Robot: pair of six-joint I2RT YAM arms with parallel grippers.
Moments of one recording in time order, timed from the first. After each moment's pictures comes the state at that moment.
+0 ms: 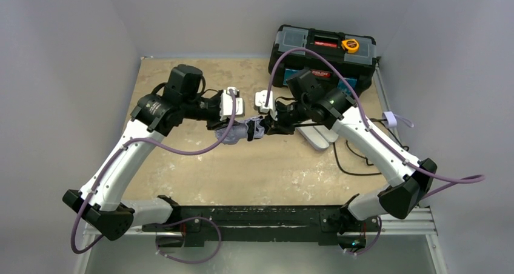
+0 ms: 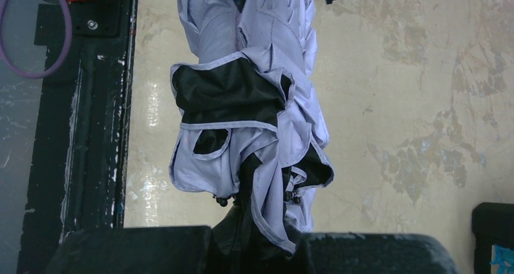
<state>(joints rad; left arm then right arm) -0.54 1.24 1.51 -0.95 0.64 0.83 0.69 1.43 1.53 -0.95 -0.54 -0.69</state>
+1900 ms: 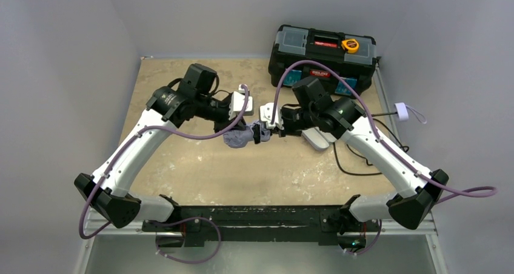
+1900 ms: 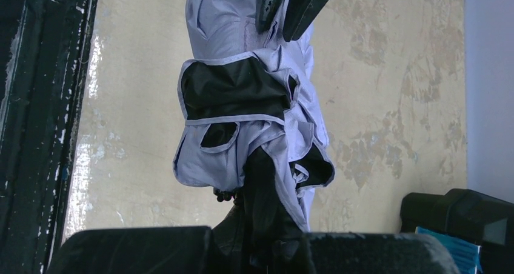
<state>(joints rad) -0.57 1.35 1.55 -1.03 0.71 0.76 0.72 1.33 1.45 -0.93 -0.43 -0.88</state>
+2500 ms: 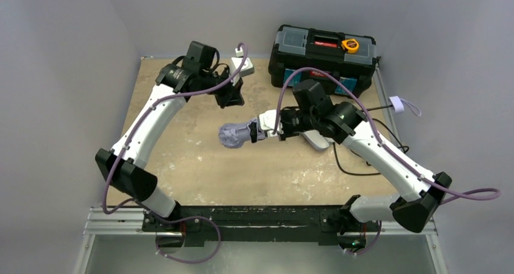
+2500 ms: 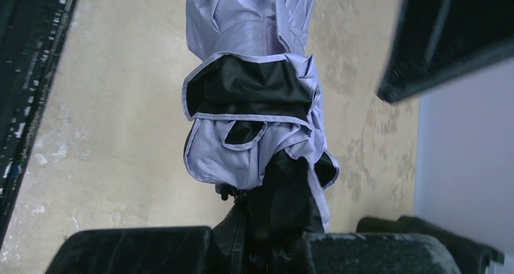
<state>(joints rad) -0.45 1.54 1.72 -1.00 0.65 0.48 0.74 1.31 1.42 -0.85 -0.39 -0.97</state>
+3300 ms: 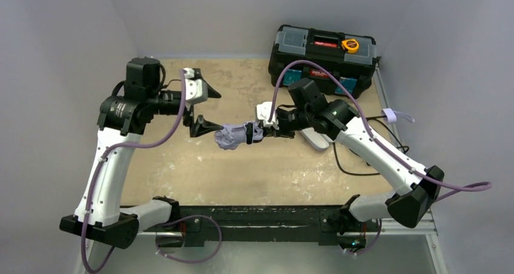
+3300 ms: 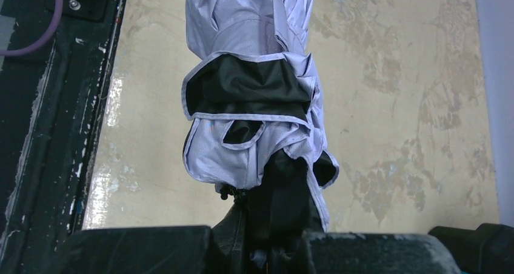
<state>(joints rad) -0.21 1.19 1.60 -1.02 1.03 0.73 0.74 1.34 1.39 -0.82 -0.51 -0.81</state>
